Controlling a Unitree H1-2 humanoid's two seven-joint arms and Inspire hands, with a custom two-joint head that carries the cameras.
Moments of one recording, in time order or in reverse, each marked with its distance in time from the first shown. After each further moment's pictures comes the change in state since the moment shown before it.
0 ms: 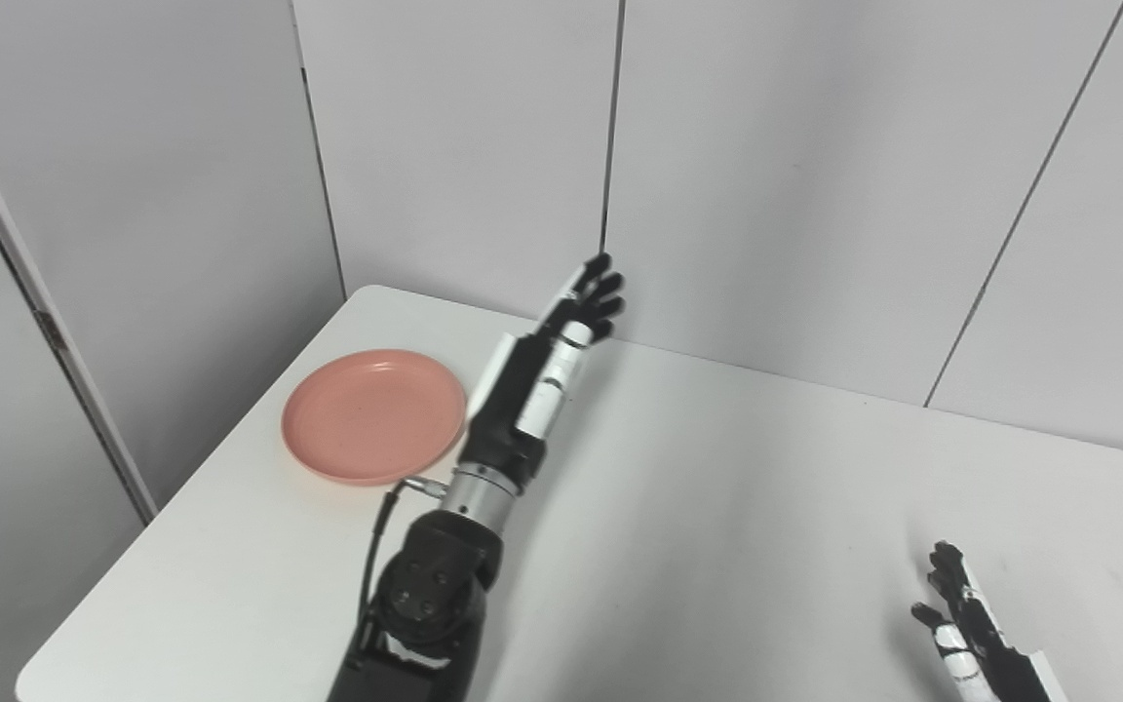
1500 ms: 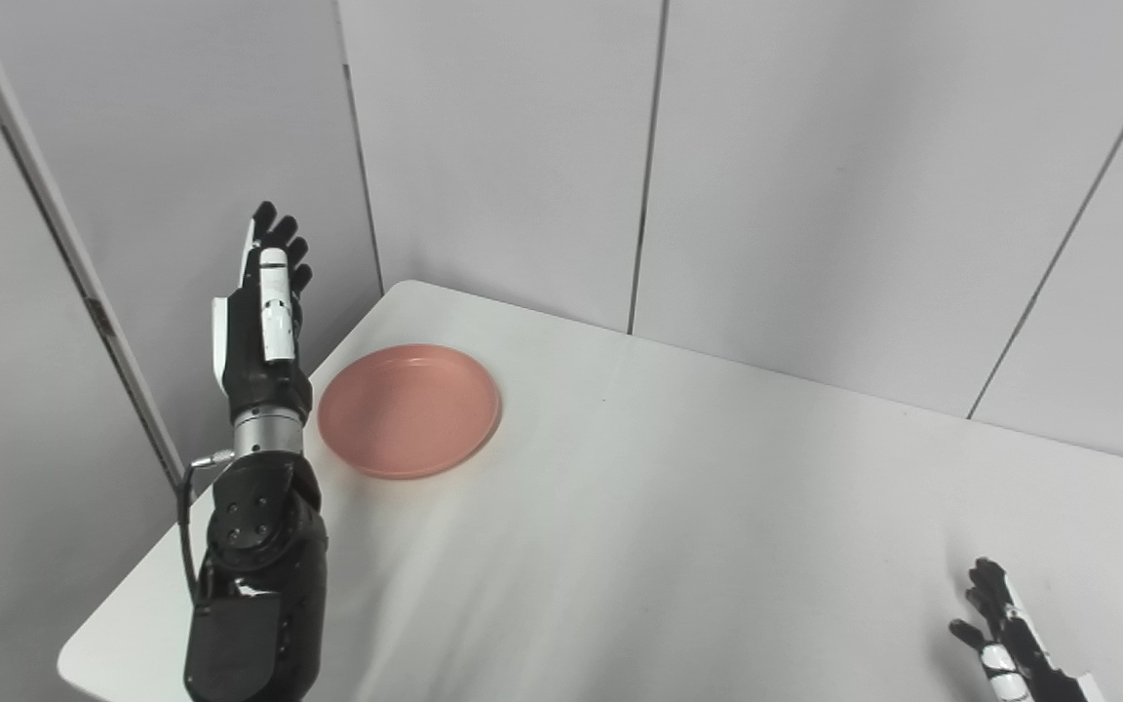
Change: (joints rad) left arm -0.005 0.149 0.358 0.055 -0.144 0.054 0.226; right arm 0.001 -0.030 -0.012 -0.004 0.031 -0.001 0.031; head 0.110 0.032
